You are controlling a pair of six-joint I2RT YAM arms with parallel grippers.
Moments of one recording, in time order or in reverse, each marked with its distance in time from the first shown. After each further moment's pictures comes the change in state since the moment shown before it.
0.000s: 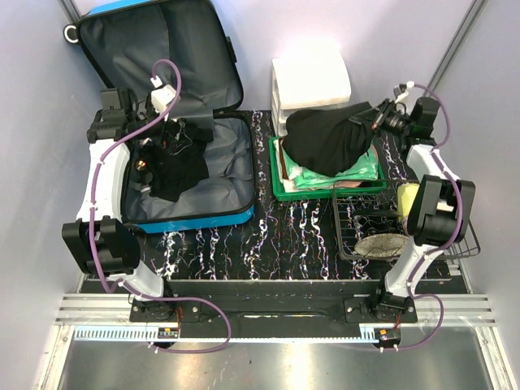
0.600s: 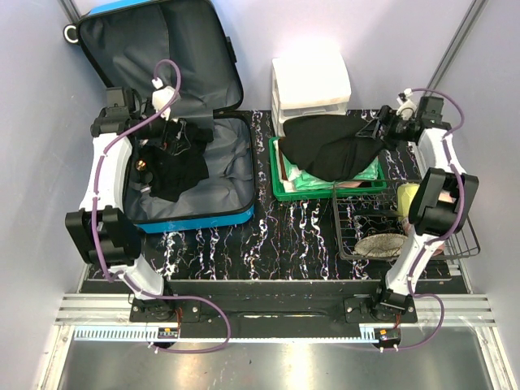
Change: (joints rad) left arm 0.000 0.056 0.024 -0.064 -0.085 -0.028; right arm -0.058 0.160 0.267 -0.845 0.233 -0.691
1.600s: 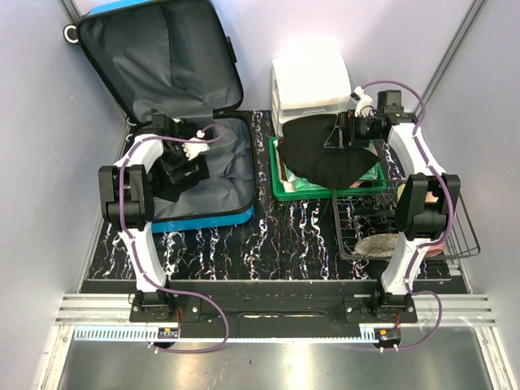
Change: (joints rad) left arm -0.072 0.420 -0.042 0.002 -0.428 0.518; right arm 0.235 -0.053 0.060 -0.197 0.129 -0.311
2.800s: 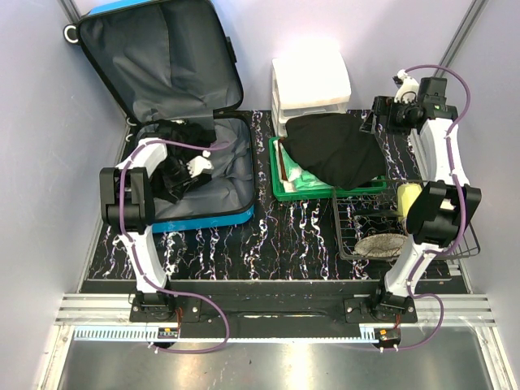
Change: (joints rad) left arm -0.035 -0.047 -0.098 -0.248 -0.018 0.037; right arm -0.182 -0.053 0.131 -0.073 0.154 -0.045
